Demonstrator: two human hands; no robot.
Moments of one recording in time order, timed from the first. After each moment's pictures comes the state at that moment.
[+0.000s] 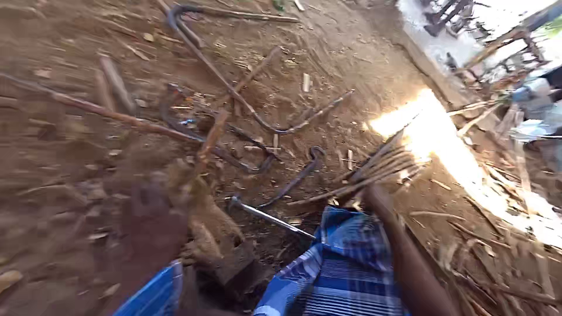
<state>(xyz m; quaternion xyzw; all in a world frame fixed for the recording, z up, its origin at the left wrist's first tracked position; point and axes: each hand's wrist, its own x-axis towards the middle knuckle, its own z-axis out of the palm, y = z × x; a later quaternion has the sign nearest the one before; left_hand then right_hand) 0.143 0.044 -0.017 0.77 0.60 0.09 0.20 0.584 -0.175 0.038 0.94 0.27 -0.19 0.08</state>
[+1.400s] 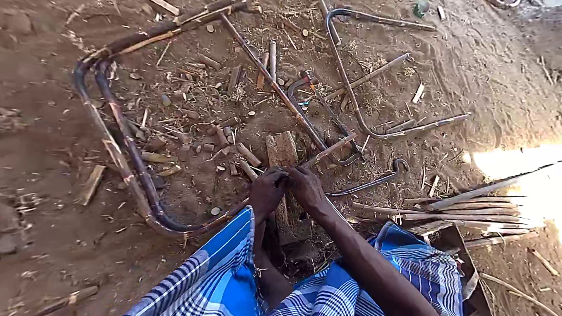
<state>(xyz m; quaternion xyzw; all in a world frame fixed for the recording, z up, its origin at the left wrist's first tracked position) 0.122 0.017 -0.111 0.74 0.53 0.28 0.30 0.279 -0.001 -0.070 0.63 0.71 -0.24 -0.22</state>
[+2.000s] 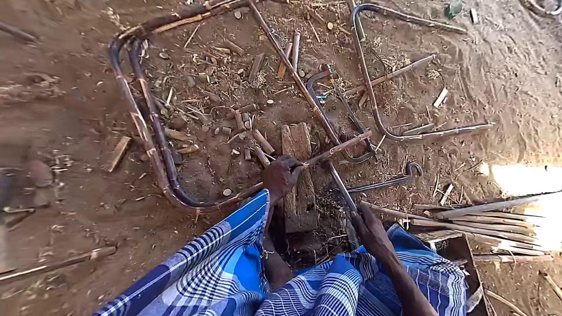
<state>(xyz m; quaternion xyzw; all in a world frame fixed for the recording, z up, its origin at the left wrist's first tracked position) 0.128 0.023 -0.101 0.72 0.58 0.22 0.31 0.400 -0.139 -0.031 0.74 0.54 -0.40 -0.08</state>
